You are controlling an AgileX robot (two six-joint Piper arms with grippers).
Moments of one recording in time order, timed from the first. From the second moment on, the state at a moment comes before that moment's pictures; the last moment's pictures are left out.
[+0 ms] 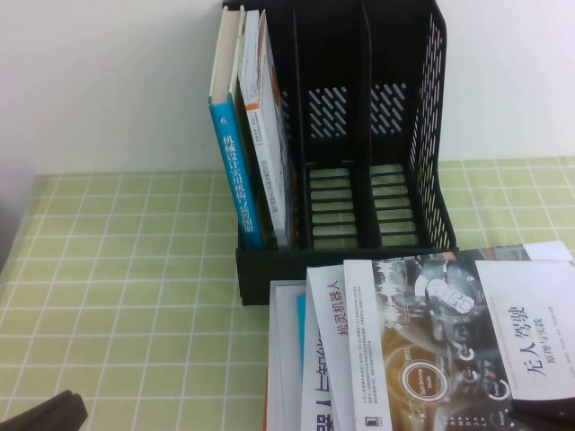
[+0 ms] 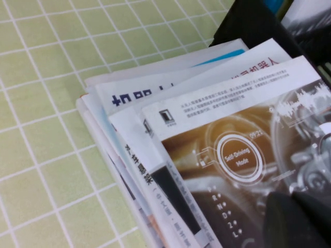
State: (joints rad) right arm 1.10 0.73 -0.48 -0.51 0.54 0.24; left arm -0.13 0.17 -0.25 -0.85 0.56 0.59
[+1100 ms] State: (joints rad) right arm 0.80 0.60 -0.48 -0.59 0.58 0.20; left arm -0.13 0.17 -0.25 -0.86 0.56 0.59
